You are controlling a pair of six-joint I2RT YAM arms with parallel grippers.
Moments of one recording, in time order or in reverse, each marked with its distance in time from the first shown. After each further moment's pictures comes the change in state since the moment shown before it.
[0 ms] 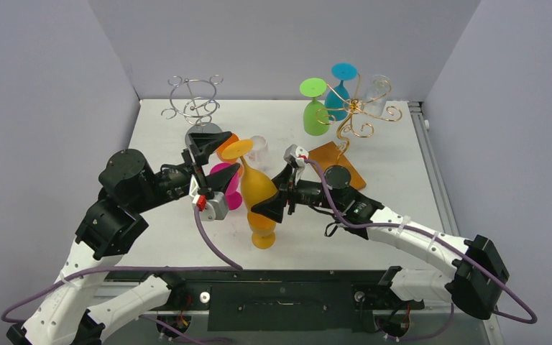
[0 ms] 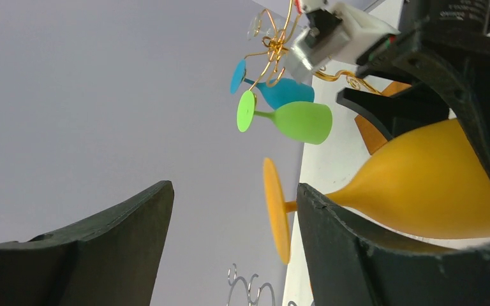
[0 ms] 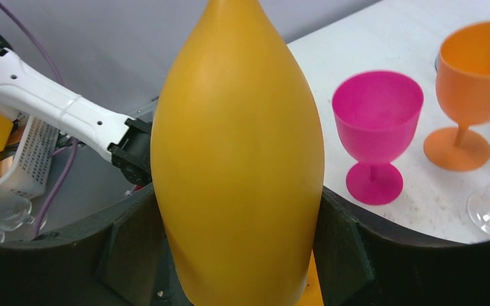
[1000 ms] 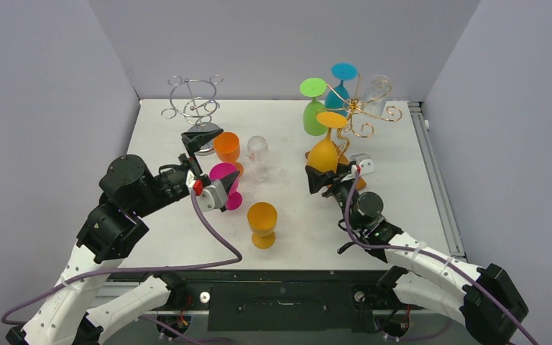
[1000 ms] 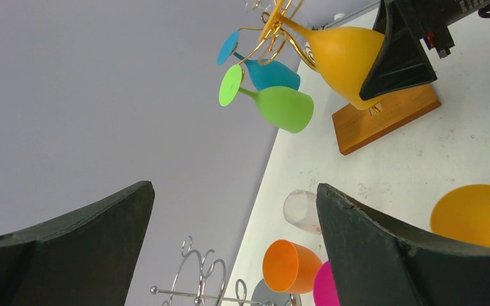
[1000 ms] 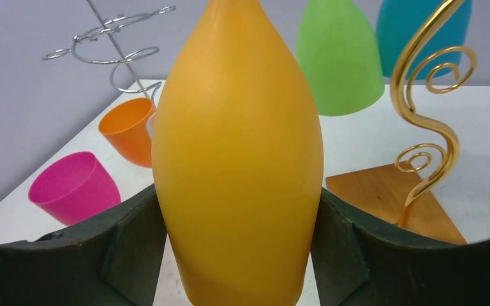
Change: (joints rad) left arm -0.008 -0.030 -0.048 0.041 -0.101 -0.219; right arm -0.129 -0.231 -0.439 0.348 0.834 -0.091
